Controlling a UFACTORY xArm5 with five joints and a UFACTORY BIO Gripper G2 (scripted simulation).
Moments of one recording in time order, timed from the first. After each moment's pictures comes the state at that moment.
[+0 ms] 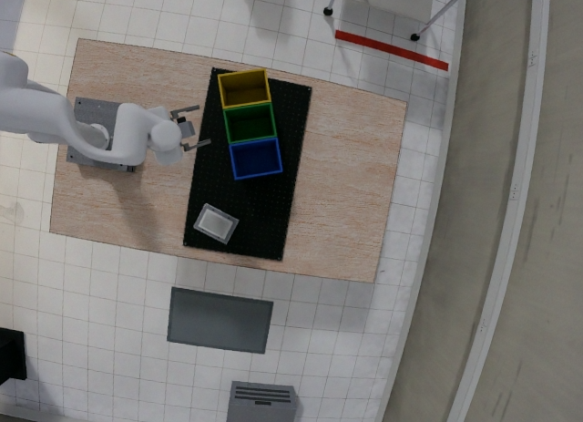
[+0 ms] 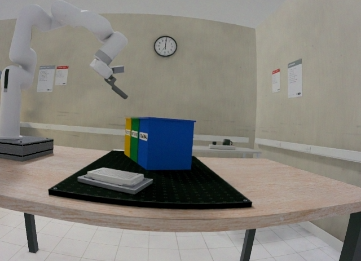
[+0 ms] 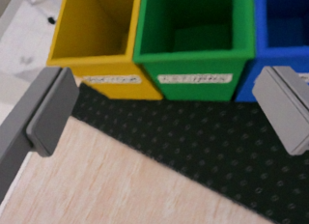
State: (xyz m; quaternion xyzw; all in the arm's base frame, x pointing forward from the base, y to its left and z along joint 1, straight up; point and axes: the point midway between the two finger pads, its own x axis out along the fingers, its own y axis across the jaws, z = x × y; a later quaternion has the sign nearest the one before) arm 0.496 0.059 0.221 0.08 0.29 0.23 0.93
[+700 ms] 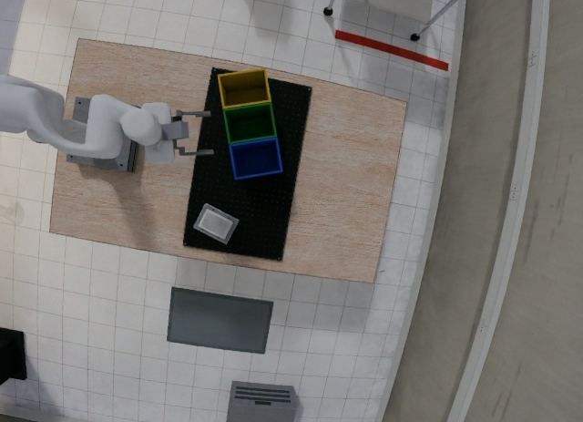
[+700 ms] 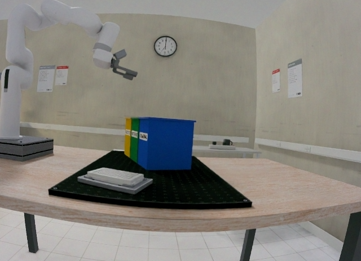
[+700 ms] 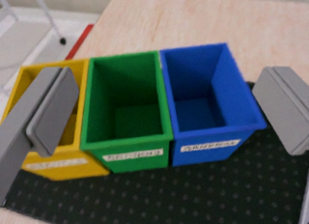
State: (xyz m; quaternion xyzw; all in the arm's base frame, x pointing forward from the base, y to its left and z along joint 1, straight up) arm 0.536 0.026 0.288 0.01 0.12 0.10 0.99
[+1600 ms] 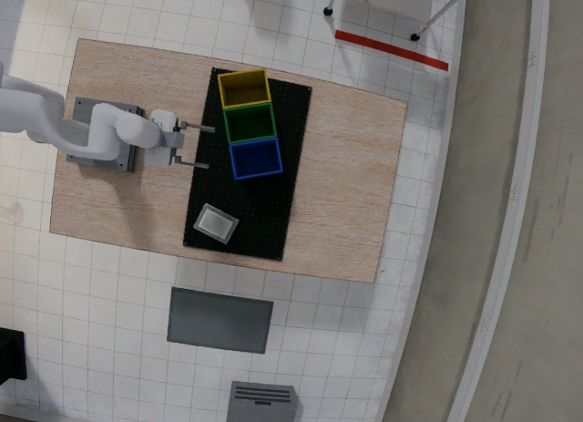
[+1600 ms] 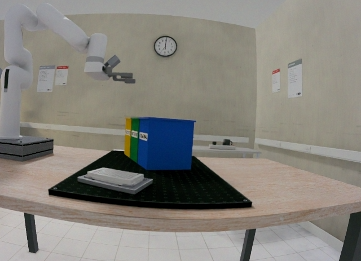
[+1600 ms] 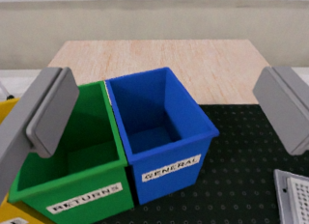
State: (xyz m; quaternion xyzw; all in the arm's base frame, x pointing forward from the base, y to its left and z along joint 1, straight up) arm 0.536 -0.013 0.263 0.00 0.00 -0.03 1.00
